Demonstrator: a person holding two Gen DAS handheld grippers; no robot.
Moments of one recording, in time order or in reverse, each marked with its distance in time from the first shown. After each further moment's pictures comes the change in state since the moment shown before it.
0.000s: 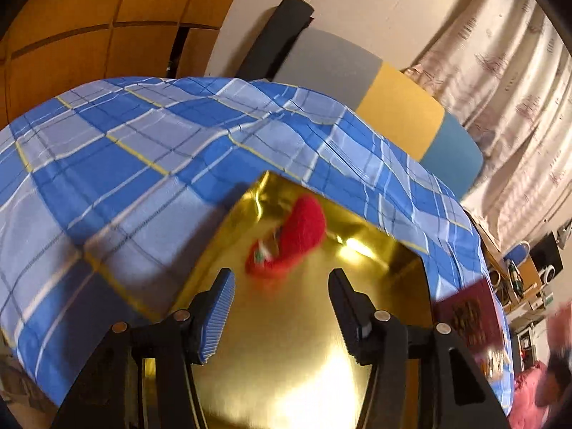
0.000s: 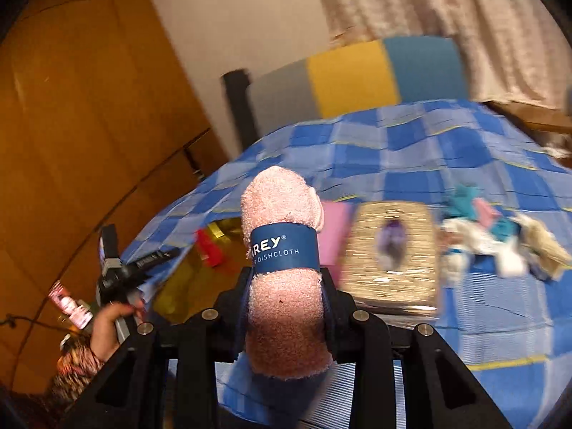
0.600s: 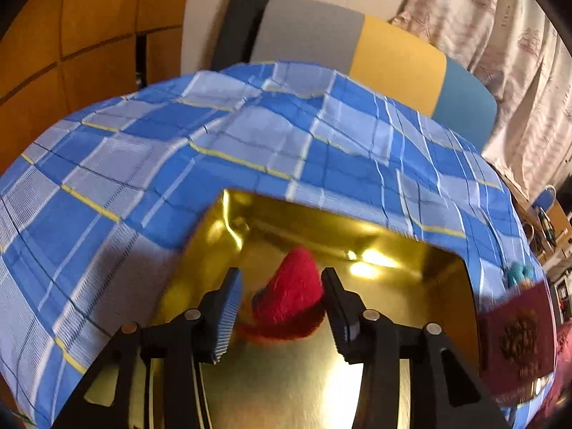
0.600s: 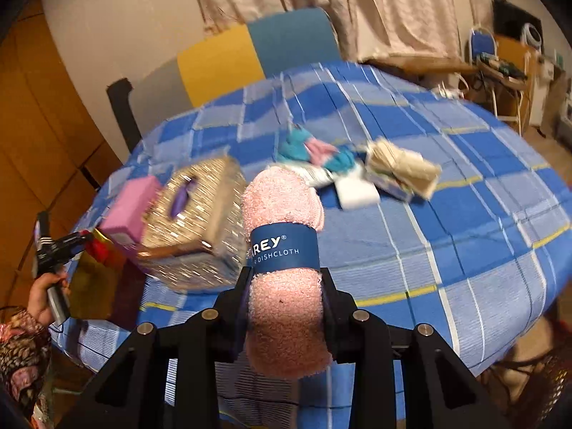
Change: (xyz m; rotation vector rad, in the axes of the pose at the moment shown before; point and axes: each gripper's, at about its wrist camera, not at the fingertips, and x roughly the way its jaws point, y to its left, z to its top) left arm 0.095 -0.043 0.052 0.192 0.072 0.111; right arm -0.073 -0.147 -0.060 0.227 0.006 -0.389
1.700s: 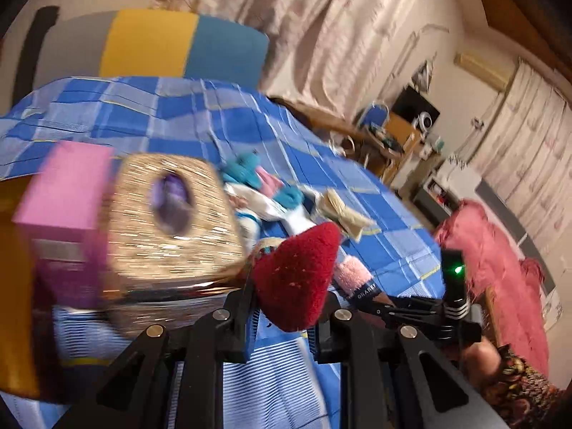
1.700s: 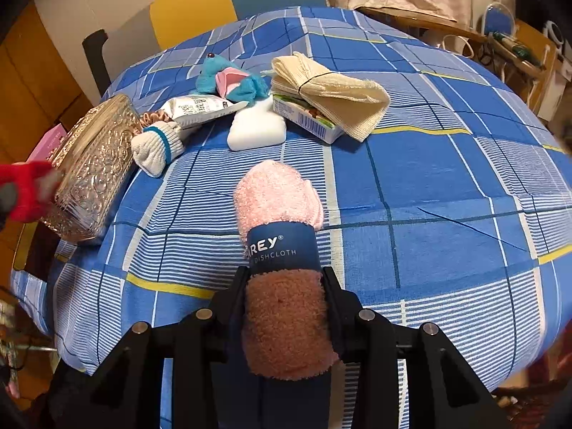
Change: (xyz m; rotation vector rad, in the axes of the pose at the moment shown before) left arm -0.130 -0.304 -0.164 0.371 0.055 -0.601; right arm 0.094 -0.138 -0.015 -0.052 0.223 -0.049
